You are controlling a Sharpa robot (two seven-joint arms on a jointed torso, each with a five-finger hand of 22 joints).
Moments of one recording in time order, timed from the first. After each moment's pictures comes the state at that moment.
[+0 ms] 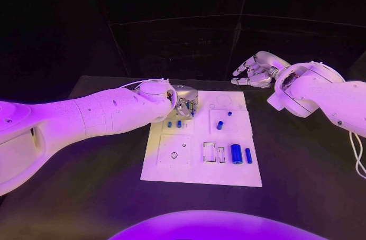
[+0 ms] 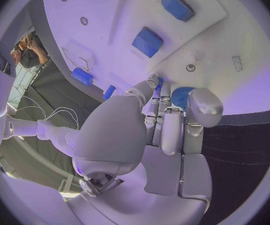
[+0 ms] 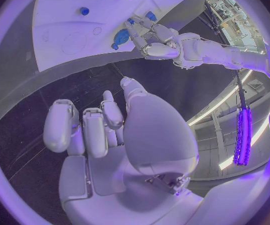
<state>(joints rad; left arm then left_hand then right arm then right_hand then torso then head) 1.26 -0.49 -0.15 1.15 -1.49 -0.04 -0.06 1.43 -0.03 0.36 -0.04 0.07 1.07 0.12 0.16 0.12 1.13 0.06 0.26 0.08 1.47 -0.02 1.39 1.21 0.12 1.44 0.08 1.06 1.10 1.30 -0.76 0.01 1.40 -1.13 -0.29 -0.18 1.37 -0.08 0.07 0.21 0.40 0.90 0.15 0.16 0.07 1.32 0.07 1.20 1.25 1.46 -0.01 1.42 1.31 0.06 1.40 0.09 1.37 1.16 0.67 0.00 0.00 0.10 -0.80</state>
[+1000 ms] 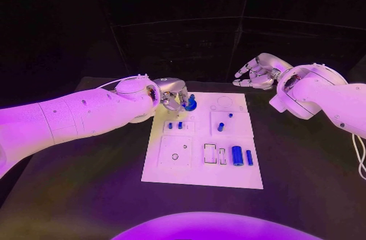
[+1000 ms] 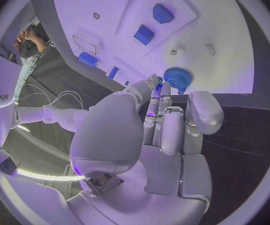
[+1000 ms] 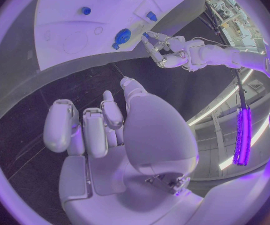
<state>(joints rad) 1.26 -0.67 -0.08 1.32 -1.44 -0.14 -0.05 1.37 -0.06 0.46 -0.07 0.07 1.10 0.13 0.15 0.12 1.18 0.06 0.19 0.08 1.47 -0.02 1.39 1.19 0.12 1.44 0.08 1.10 1.15 1.30 -0.77 0.01 1.40 -1.13 -0.29 -0.18 1.37 -0.08 0.07 0.21 0.40 0.90 0.15 0.16 0.07 1.32 0.07 1.20 1.25 1.46 -0.01 1.42 1.31 0.06 1.40 0.09 1.37 1.16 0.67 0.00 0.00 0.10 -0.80</state>
